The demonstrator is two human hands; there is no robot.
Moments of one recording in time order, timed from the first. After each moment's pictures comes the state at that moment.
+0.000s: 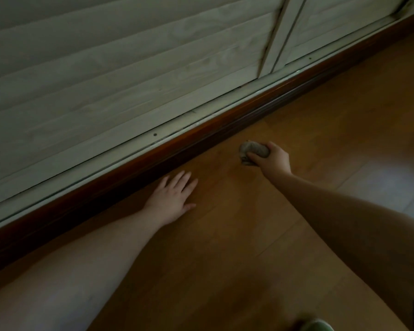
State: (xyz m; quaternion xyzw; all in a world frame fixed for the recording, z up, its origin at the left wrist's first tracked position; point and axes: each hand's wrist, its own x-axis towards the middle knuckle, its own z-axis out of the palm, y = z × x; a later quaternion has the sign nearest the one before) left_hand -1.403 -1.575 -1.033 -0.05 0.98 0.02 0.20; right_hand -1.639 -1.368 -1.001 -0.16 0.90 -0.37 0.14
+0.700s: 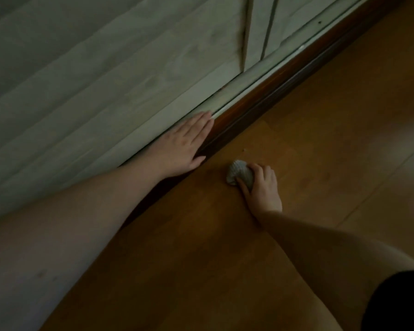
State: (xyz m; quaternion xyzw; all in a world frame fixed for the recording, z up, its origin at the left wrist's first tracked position) left_hand -1.607 -1.629 -0.981 0.11 0.98 -0.13 0.08; right_hand -1.637 -1.367 -1.101 -0.24 0.92 -0.32 0.06
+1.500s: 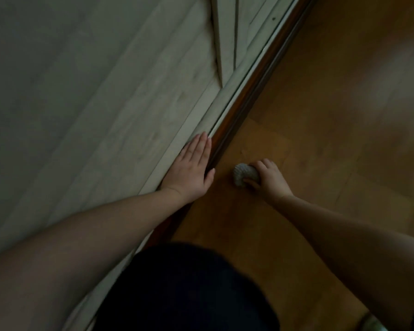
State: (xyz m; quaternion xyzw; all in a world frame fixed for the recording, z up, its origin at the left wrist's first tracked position) left_hand -1.611 -1.632 -0.973 0.12 0.99 -0.03 0.11; right_hand -1.641 -1.381 -1.036 -0.17 0.92 -0.29 0.19
